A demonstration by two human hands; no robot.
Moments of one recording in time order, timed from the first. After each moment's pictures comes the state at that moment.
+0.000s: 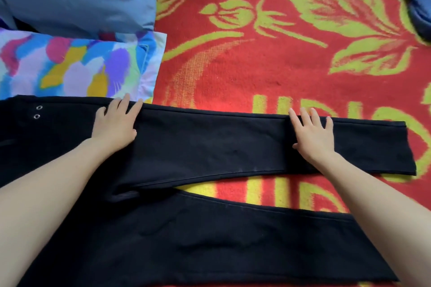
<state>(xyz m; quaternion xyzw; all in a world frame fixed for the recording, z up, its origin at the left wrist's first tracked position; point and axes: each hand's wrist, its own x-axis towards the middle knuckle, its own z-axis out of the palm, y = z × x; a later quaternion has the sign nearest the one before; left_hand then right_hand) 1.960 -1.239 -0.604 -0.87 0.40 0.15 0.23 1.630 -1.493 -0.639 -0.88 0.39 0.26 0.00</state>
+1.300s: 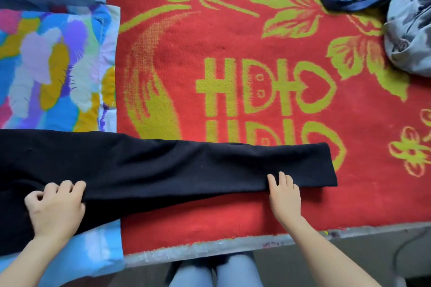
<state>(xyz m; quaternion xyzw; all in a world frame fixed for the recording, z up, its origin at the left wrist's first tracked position) 1.822 -1.004 -0.609 -0.89 0.45 0.02 0.09 1.429 -1.275 -0.619 -0.81 0.51 0.28 0.08</state>
